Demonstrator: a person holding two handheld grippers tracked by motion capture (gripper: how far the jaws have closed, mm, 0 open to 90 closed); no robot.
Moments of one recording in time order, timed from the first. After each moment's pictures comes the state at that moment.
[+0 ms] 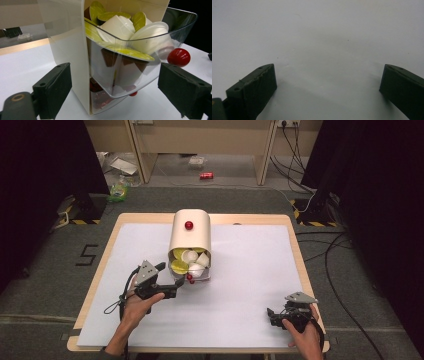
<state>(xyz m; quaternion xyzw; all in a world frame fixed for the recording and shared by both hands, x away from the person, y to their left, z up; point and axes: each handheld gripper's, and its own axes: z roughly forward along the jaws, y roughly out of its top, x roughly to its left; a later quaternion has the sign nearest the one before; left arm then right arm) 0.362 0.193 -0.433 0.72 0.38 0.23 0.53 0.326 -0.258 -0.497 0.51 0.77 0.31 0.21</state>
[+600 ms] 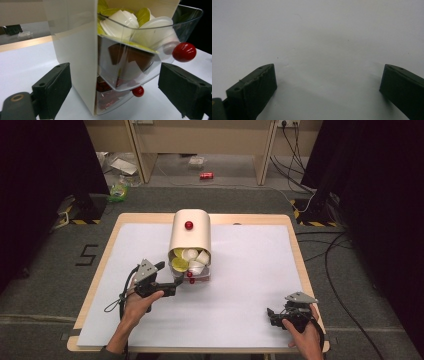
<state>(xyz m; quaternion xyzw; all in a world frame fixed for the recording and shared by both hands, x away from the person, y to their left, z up) 0.369 0.197 -0.439 0.71 0.39 0.23 0.53 0.326 -0.258 -0.497 0.51 0.77 0.31 0.21</state>
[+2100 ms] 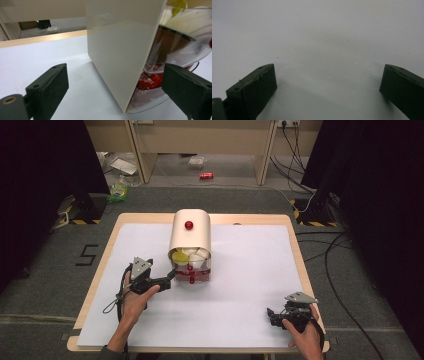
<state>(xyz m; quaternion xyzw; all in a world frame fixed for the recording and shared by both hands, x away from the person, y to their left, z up) 0.378 0.212 -0.446 0.68 0.46 0.28 0.50 0.326 -0.258 -0.497 0.51 0.77 0.31 0.21</state>
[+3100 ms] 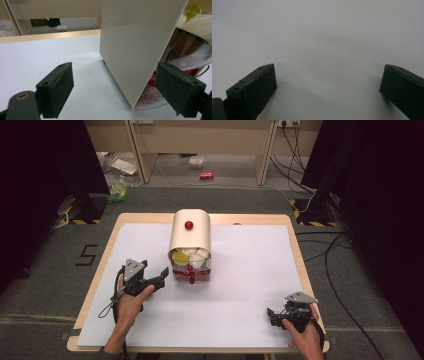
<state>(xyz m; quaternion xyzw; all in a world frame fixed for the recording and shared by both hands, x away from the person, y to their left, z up) 0.370 0.224 -0.444 0.65 0.49 0.29 0.50 0.326 -0.258 -0.497 0.51 0.77 0.31 0.21</state>
